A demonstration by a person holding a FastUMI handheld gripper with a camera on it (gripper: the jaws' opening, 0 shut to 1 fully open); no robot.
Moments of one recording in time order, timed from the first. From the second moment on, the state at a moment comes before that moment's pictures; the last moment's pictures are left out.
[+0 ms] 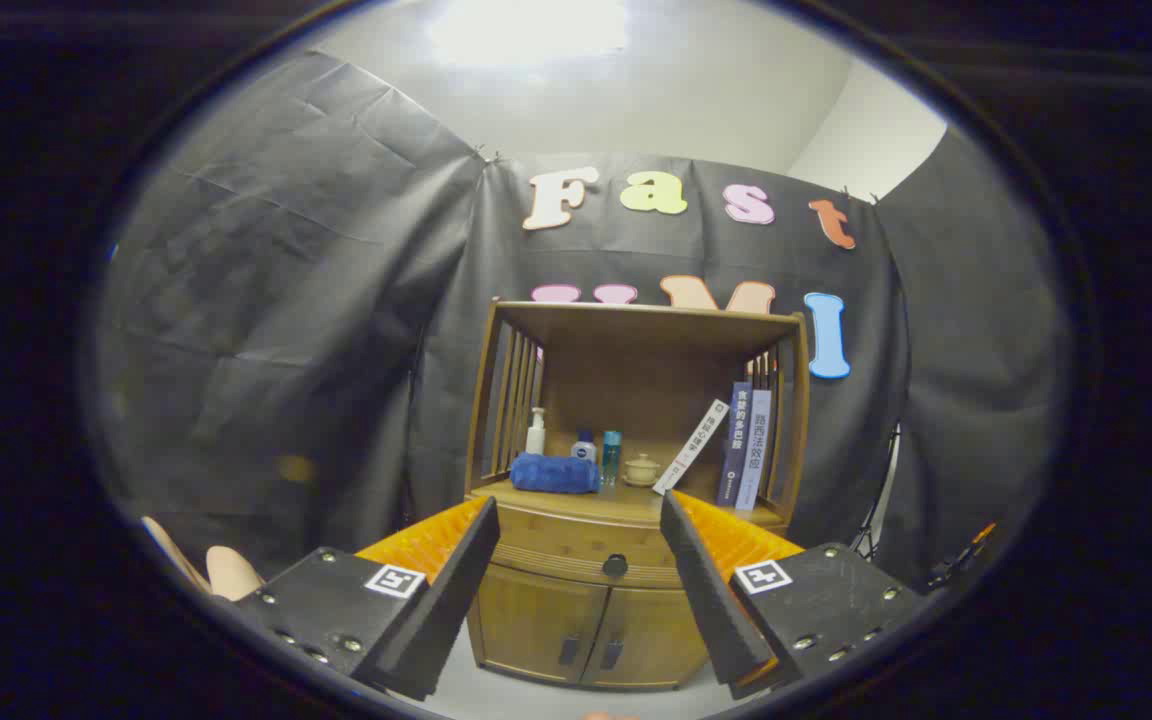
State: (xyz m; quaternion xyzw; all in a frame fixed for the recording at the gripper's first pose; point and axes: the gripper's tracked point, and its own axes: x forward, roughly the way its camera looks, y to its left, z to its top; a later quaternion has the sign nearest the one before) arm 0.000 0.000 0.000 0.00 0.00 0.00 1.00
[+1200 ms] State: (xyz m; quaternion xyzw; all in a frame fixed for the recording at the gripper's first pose) arm 0.160 -0.027 -0.144 -0.04 0.05 -0.02 1.00
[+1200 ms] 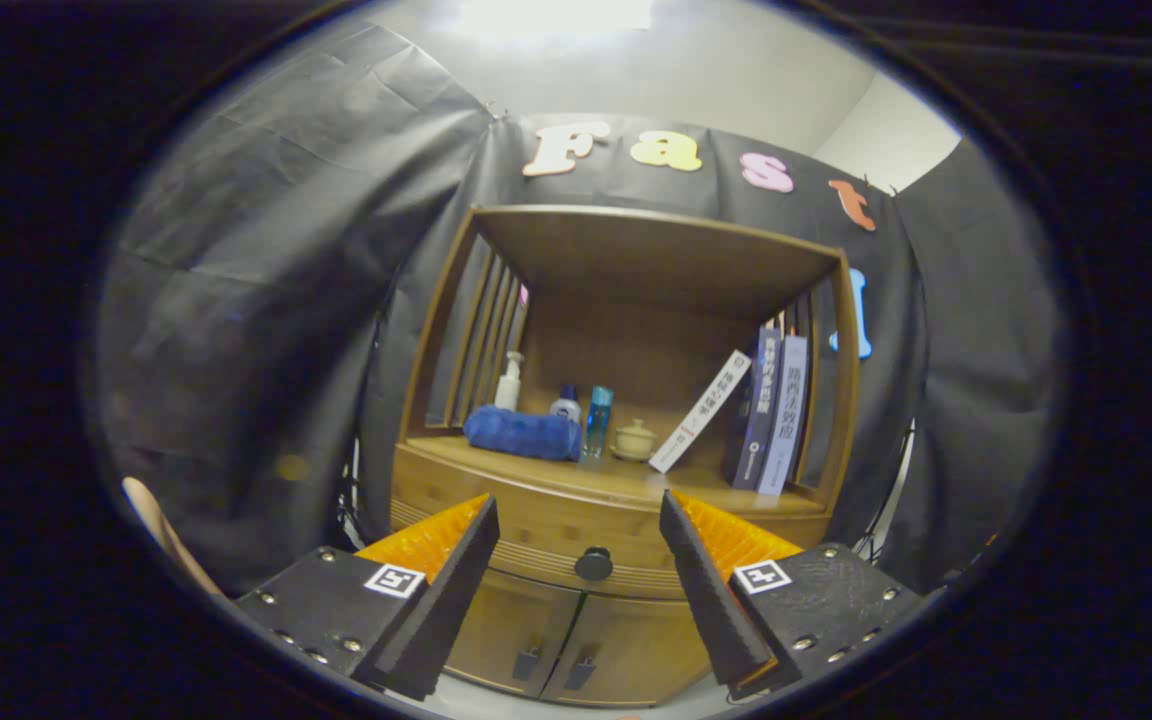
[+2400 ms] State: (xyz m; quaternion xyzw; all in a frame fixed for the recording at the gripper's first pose) arm 0.198 -0.041 -0.261 0.03 0.22 -0.05 0.97
